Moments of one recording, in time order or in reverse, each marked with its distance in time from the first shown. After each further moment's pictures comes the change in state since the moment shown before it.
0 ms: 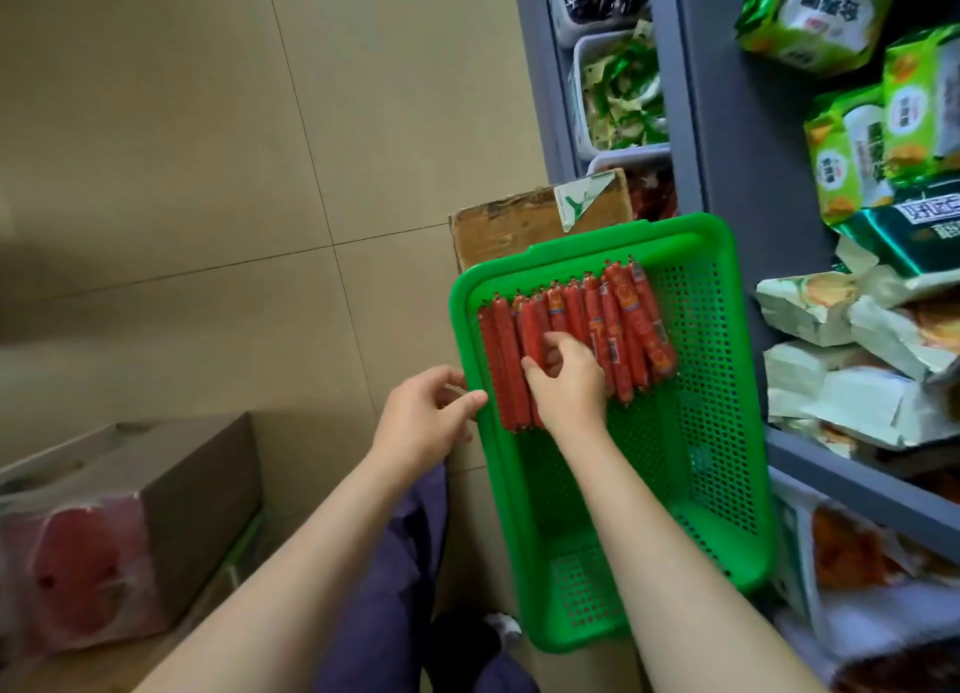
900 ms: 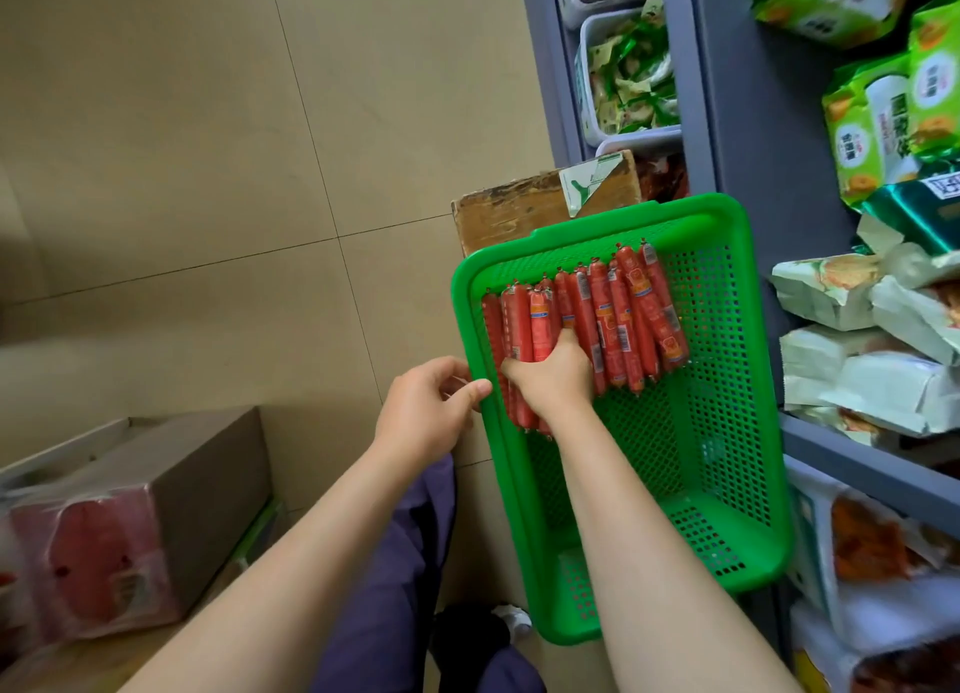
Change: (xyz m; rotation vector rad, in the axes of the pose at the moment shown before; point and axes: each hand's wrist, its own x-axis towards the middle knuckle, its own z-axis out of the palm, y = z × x) left_hand 0.001 -0.005 0.002 0.103 0.034 0.038; right_hand 0.006 -0.003 0.022 0.054 -0.105 0.189
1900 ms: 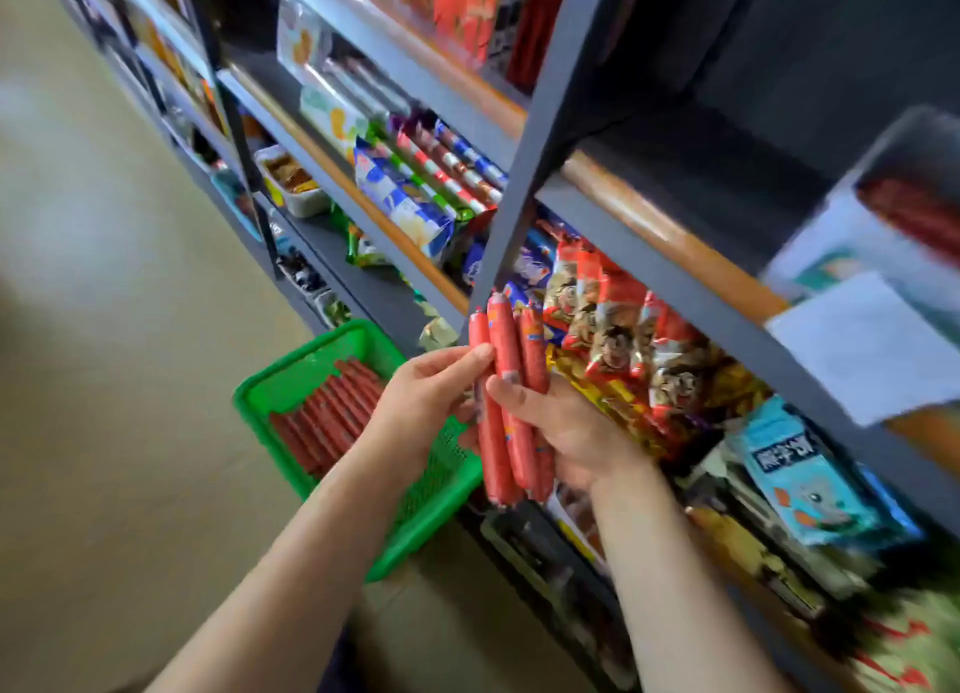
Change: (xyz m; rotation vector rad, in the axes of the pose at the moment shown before) left_hand -0.421 0.193 0.145 -0.463 -0.600 0.550; right_hand -0.420 0.209 -0.313 1.154 -0.276 -0.571
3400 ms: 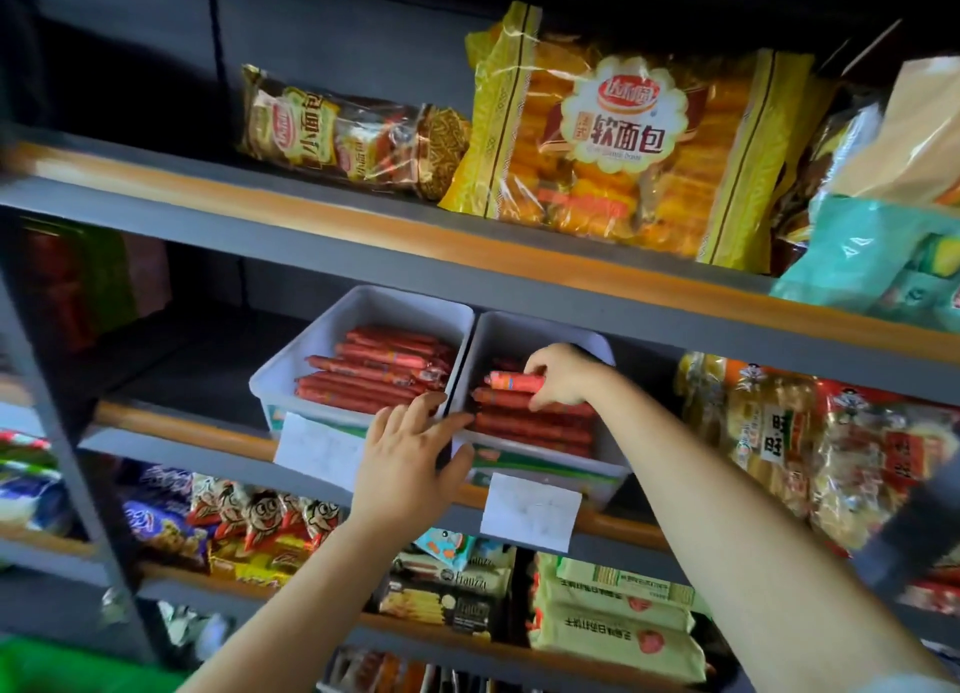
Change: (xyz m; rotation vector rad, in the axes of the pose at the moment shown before) left_hand -0.039 -0.002 0.348 1.372 -0.295 1.064; right_hand -0.325 -0.217 -0.261 -1.493 0.962 0.241
